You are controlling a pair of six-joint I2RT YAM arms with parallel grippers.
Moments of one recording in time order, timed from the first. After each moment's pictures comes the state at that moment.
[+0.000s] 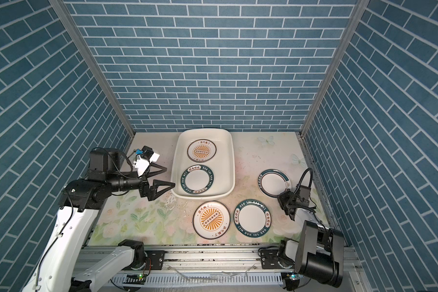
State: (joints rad) left arm -0.16 0.95 1.29 -1.03 0.87 0.28; right arm -0.25 1.21 0.32 -0.01 -0.39 0.90
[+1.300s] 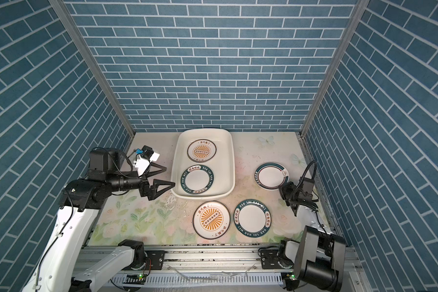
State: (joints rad) left arm -0.16 0.96 1.29 -1.03 0.86 0.28; right arm -0.25 1.16 0.44 -0.05 -0.46 0.95
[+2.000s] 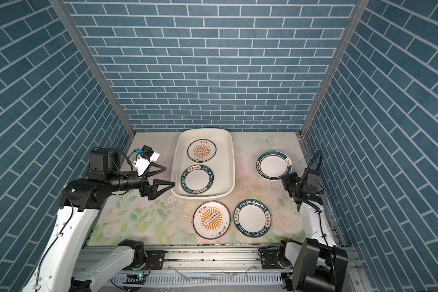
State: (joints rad) left arm -0.16 0.96 1.29 -1.02 0.85 0.27; right arm -0.24 1.08 0.60 -0.19 -0.47 0.95
